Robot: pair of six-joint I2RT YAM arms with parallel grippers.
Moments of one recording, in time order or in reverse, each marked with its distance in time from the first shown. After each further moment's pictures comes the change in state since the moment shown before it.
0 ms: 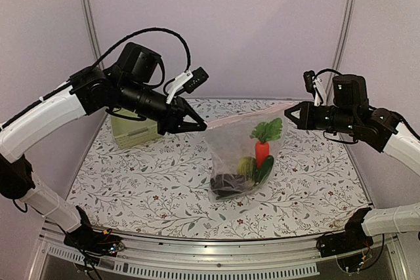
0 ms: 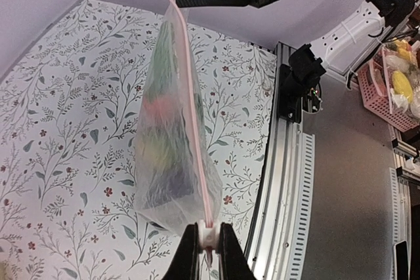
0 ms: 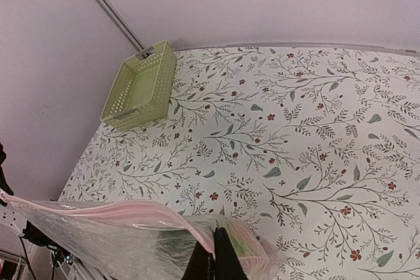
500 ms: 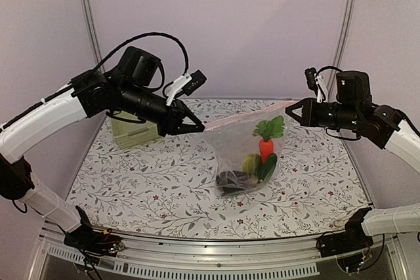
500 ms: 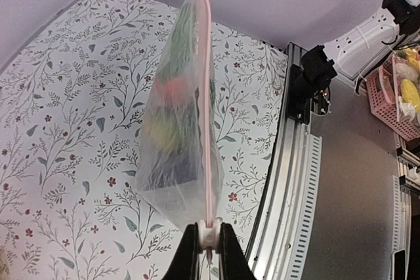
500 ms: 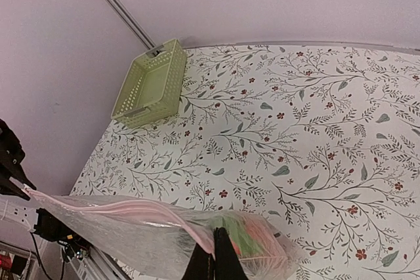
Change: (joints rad) left arm 0.011 -0.008 -0.036 0.016 -0.023 -0.029; right arm -0.027 0.001 0.025 -0.017 -0.070 0.003
